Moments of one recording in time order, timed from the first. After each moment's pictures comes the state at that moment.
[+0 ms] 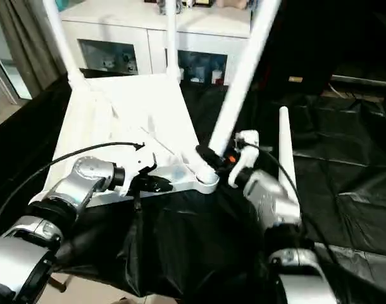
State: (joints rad) left arm -0.76 0.25 -0.25 0.98 0.06 -0.08 -1.12; right arm -0.53 -0.16 -0.14 0.69 0.39 0.20 0.73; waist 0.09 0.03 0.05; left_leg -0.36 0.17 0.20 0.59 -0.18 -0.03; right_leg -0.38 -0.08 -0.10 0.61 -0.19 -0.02
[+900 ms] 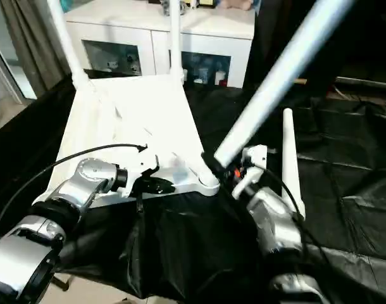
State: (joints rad) left arm -0.78 0.23 -0.25 1.03 0.07 -0.12 -1.12; right arm -0.37 -0.18 -0.09 0.60 0.34 -0.08 0.79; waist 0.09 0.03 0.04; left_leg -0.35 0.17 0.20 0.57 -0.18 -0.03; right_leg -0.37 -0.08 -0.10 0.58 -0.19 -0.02
